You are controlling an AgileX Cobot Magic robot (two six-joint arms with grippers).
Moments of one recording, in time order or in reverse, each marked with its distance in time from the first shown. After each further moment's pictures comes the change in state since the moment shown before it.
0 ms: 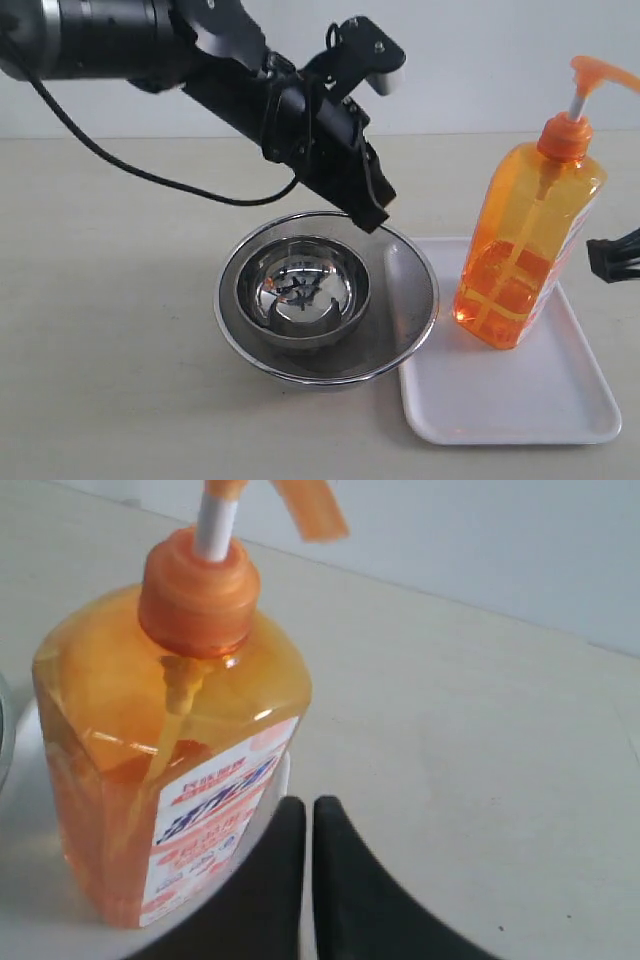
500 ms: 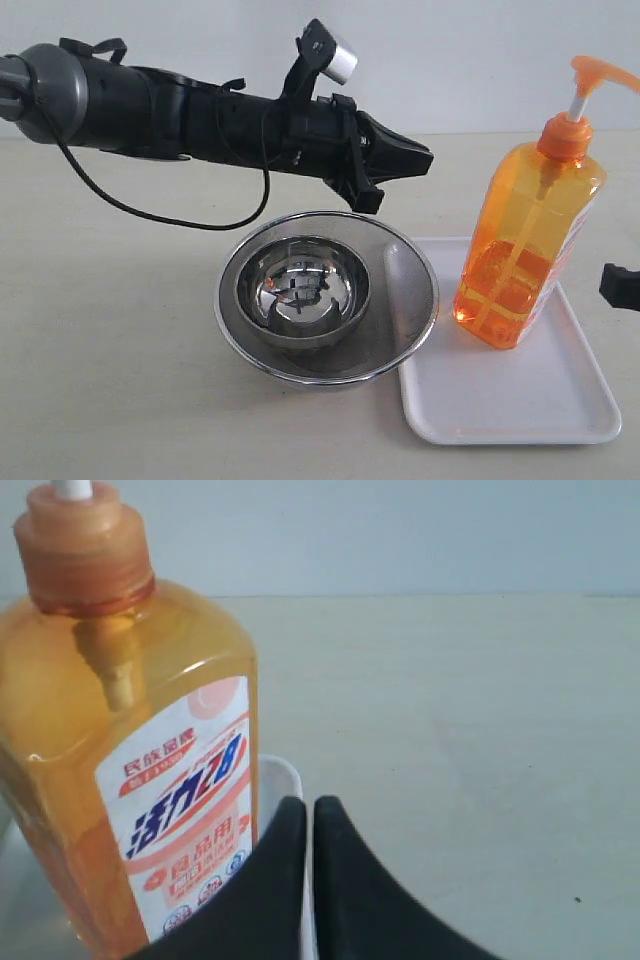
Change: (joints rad) left arm 0.136 0.132 0.110 -1.074 0.186 1.054; right arm 0.000 0.000 0.269 -0.538 0.012 0.869
